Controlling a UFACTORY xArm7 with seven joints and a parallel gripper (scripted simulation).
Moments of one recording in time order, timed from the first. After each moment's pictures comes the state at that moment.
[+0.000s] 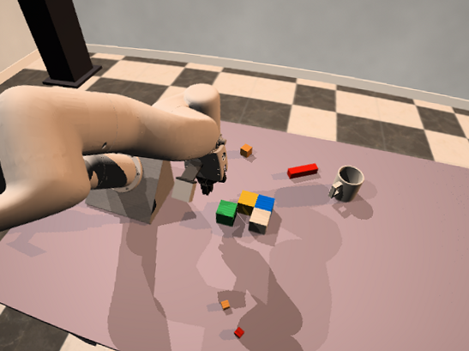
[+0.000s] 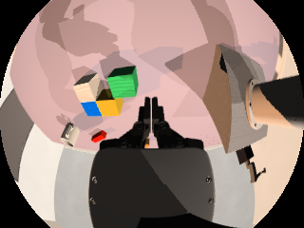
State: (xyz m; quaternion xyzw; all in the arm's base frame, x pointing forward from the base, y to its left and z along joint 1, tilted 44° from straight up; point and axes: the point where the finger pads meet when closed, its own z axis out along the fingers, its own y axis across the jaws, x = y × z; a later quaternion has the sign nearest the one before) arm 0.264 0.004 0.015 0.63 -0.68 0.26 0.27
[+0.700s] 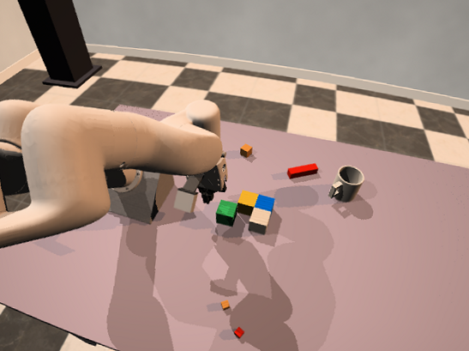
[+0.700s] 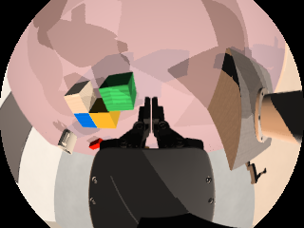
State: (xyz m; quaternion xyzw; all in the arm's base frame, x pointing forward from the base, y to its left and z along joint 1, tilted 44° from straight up) arm 0.262 -0.022 -0.012 0.63 -0.68 0.26 0.27
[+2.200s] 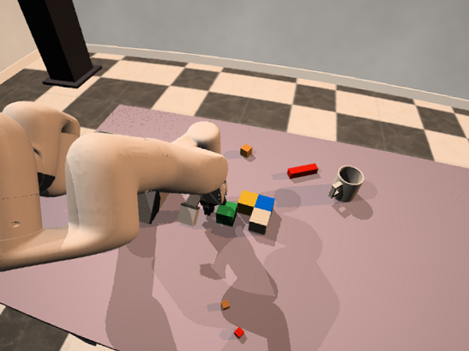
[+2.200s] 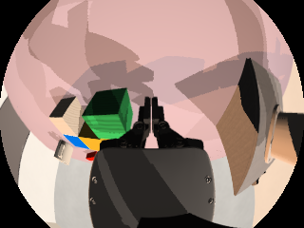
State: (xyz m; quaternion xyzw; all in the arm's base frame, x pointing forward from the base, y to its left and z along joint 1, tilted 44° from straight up) arm 0.260 -0.062 -0.053 0.63 -0.68 0.26 0.27
